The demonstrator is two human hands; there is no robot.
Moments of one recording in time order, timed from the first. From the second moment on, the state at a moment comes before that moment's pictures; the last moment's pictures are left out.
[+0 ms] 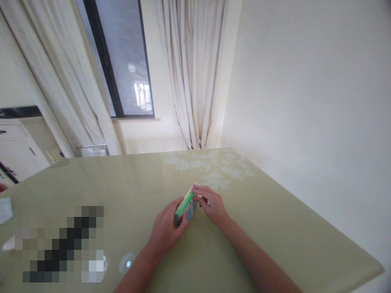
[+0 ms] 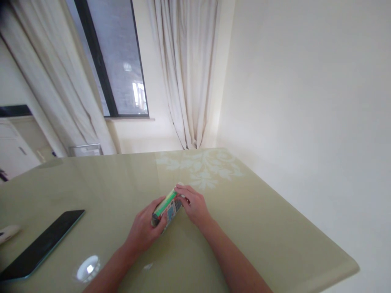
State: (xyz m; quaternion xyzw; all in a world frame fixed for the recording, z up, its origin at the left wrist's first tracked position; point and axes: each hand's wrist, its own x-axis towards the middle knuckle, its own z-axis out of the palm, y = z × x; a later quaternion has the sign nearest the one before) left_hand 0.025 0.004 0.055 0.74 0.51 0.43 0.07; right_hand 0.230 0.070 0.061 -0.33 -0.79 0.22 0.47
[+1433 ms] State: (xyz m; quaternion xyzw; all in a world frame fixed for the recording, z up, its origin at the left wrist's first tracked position) left_hand 0.037 0.005 0.041 0.84 0.48 0.24 0.07; right_hand 0.252 0.083 0.053 -0.62 -0.74 -0.06 0.24
